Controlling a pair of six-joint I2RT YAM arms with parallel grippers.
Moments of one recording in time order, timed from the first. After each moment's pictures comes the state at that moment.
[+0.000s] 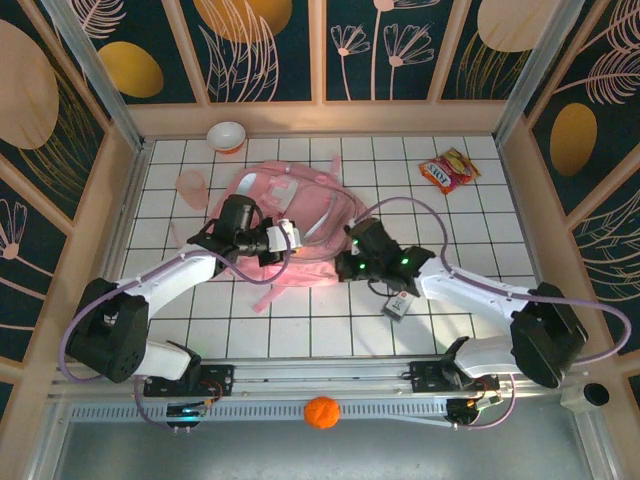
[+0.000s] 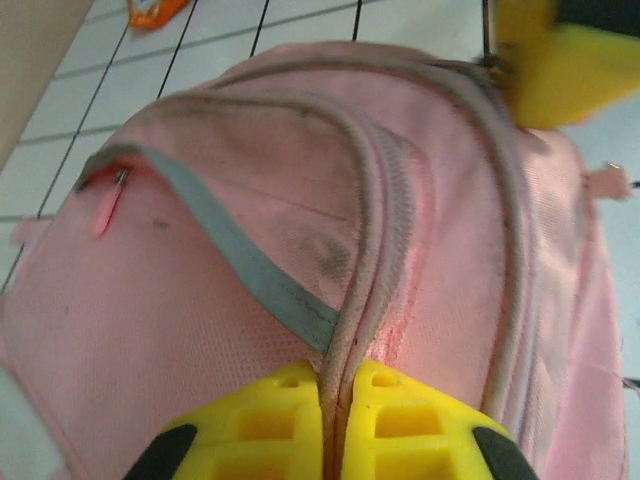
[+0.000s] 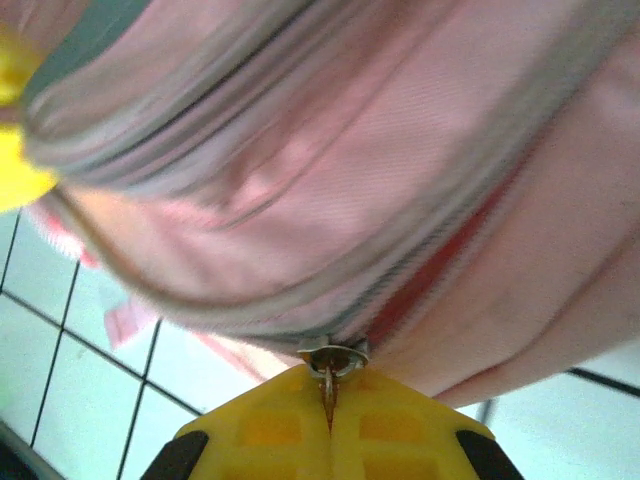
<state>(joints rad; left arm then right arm) -0.45 1.41 0.79 -0.11 0.56 0.85 0.88 1.32 0.80 -0.30 -0.06 0.66</state>
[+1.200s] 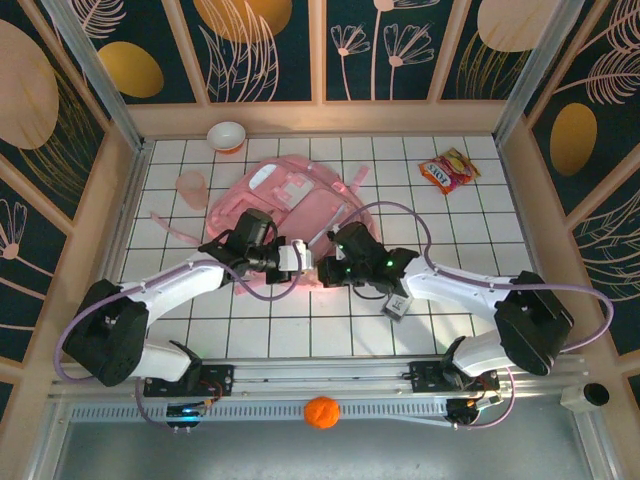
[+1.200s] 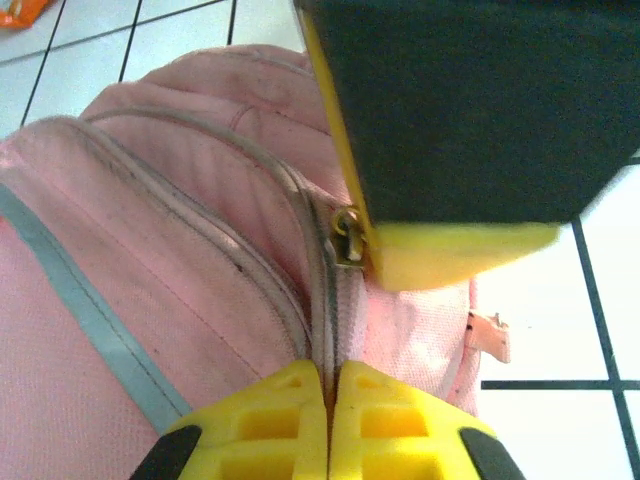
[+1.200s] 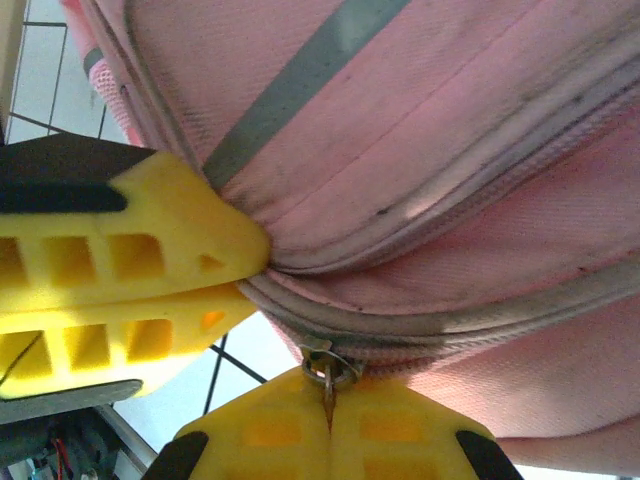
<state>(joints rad) -0.60 1.39 0.75 -0.18 0.53 0.87 0.88 1.39 0.83 -0.26 -0.18 0.70</state>
